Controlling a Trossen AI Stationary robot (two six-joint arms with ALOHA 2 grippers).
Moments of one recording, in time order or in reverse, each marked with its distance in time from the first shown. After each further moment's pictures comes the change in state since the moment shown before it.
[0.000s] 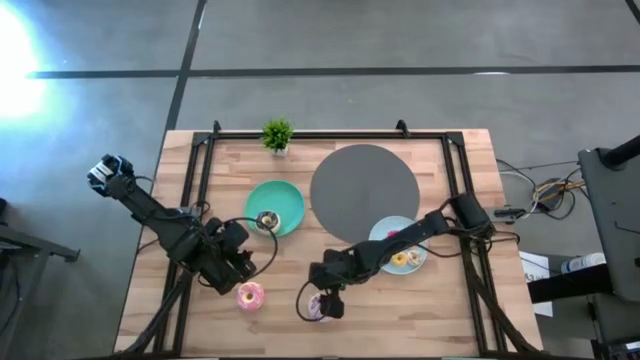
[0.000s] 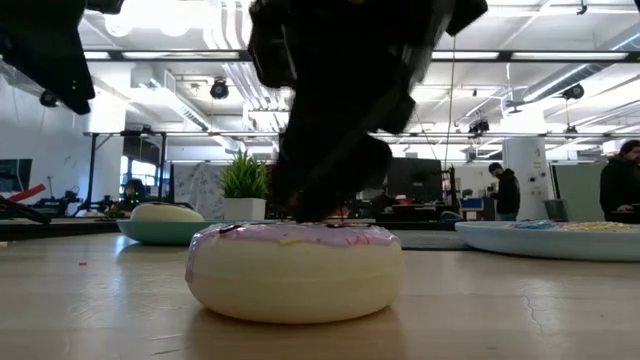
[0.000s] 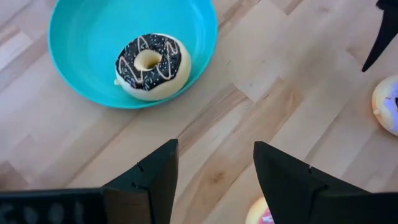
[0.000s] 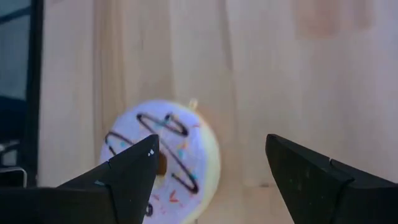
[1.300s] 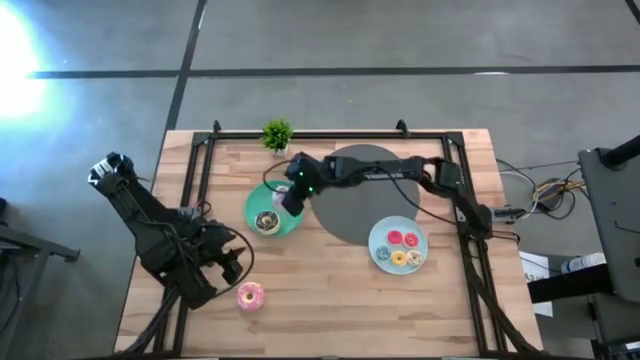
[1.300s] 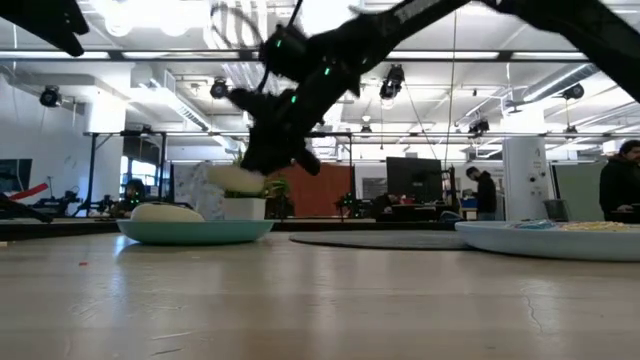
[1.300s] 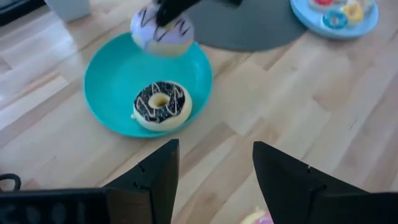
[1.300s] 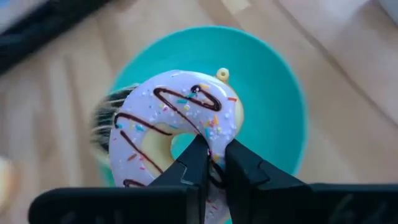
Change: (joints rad) left arm -0.180 -0.002 0.139 -0.235 -0.226 -0.239; right arm -0.533 0.114 0.297 -0.009 -0.008 -0.124
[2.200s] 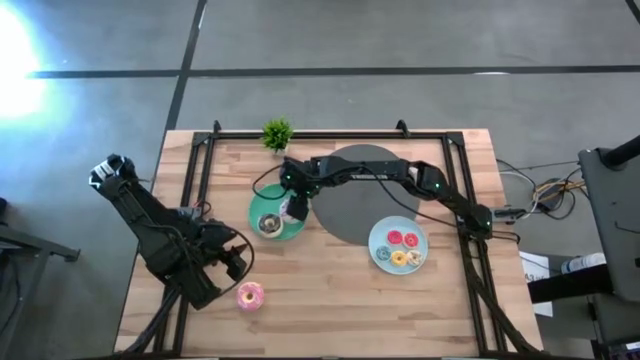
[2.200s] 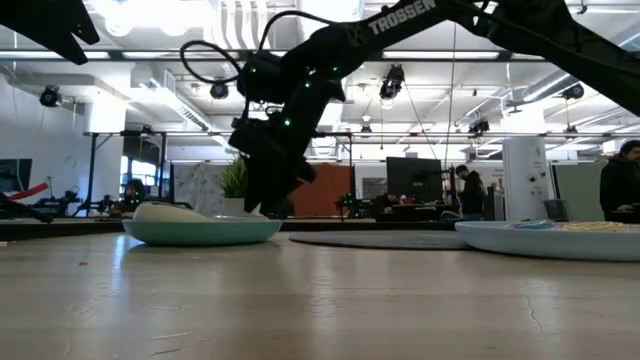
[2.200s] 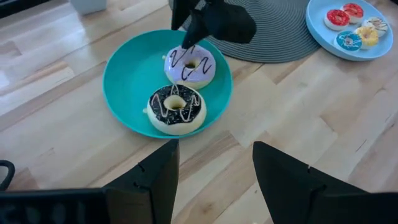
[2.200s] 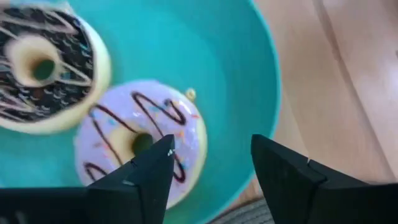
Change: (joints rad) left arm 0.013 0.025 -0.013 -0.012 -0.027 -0.125; right arm -0.001 0.173 0.287 -0.377 0.064 -0.282
